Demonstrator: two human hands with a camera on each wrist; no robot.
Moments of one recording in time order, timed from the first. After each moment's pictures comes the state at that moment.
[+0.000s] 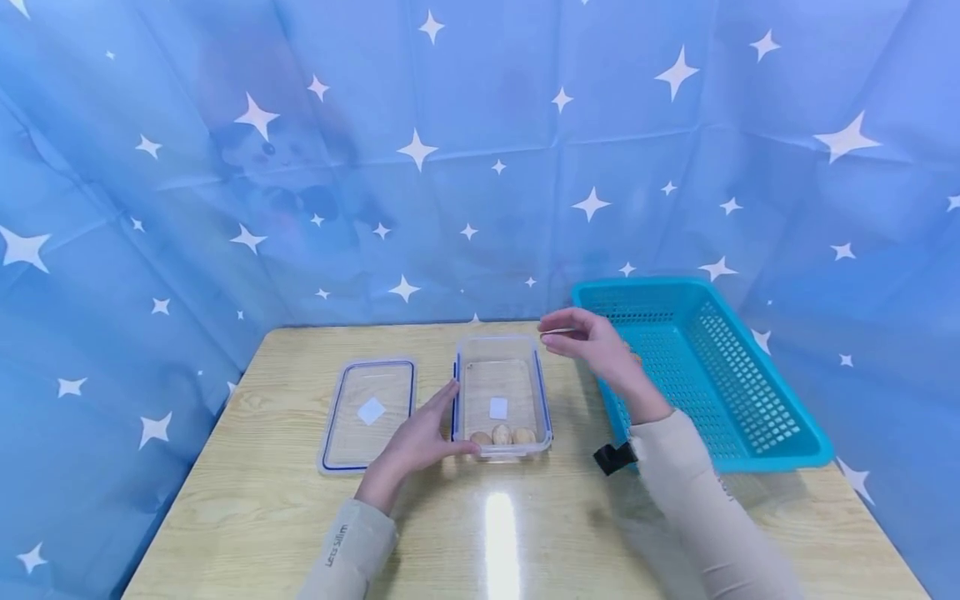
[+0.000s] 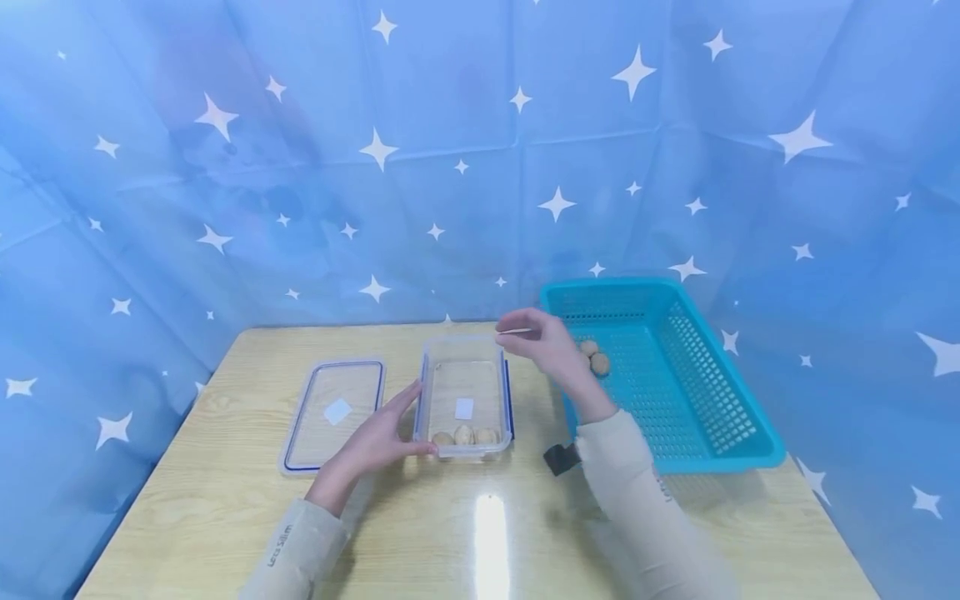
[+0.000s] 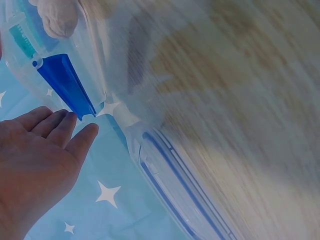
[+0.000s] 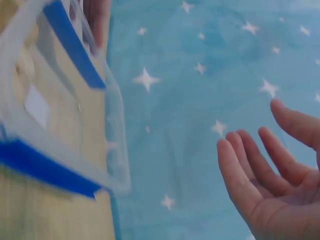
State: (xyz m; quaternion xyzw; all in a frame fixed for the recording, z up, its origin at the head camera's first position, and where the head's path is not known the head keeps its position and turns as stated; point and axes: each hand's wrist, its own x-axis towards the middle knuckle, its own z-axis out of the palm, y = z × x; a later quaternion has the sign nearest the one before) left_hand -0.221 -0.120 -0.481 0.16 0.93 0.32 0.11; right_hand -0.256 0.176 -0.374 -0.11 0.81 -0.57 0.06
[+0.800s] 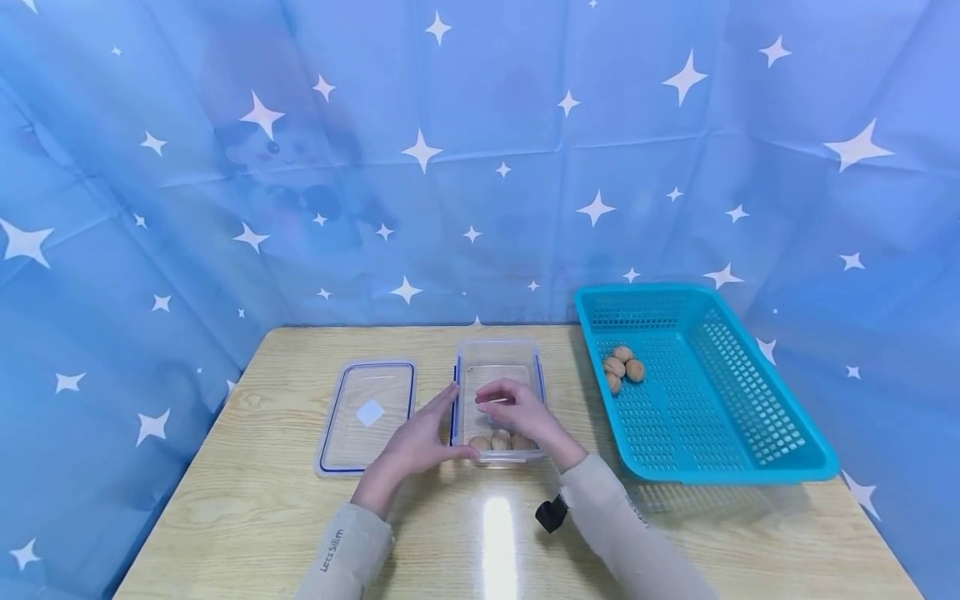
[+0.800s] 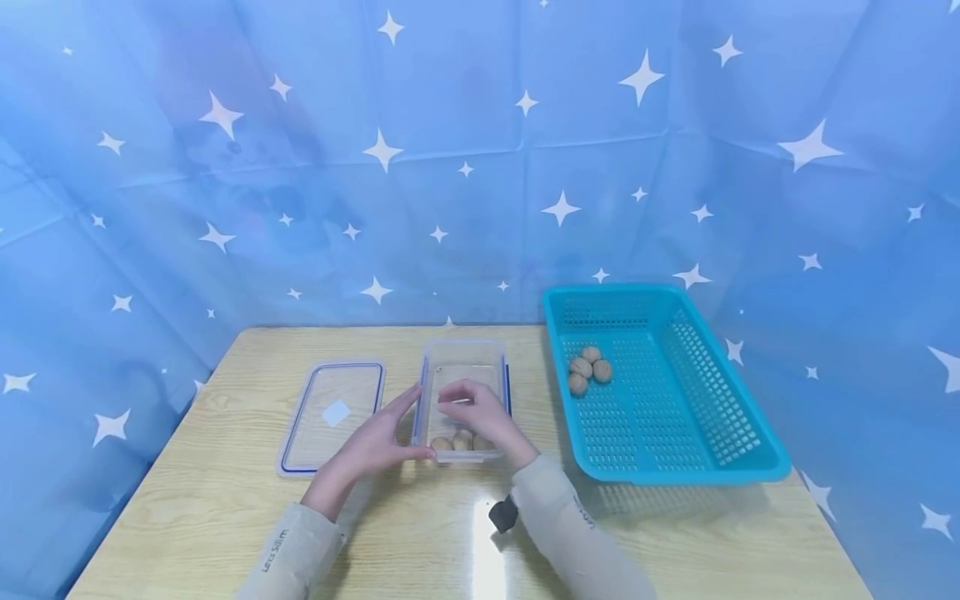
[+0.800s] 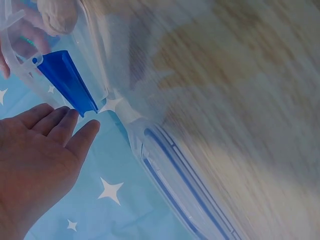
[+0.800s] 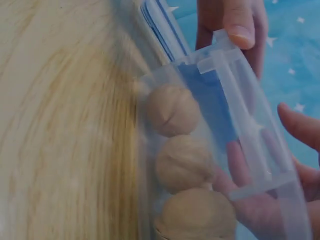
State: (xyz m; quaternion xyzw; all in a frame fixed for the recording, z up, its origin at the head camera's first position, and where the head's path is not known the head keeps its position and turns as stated) left_hand -0.224 -0.121 -0.480 0.17 0.93 0.32 0.10; right_hand -0.251 0.094 -0.480 -0.12 0.78 -0.60 0.16
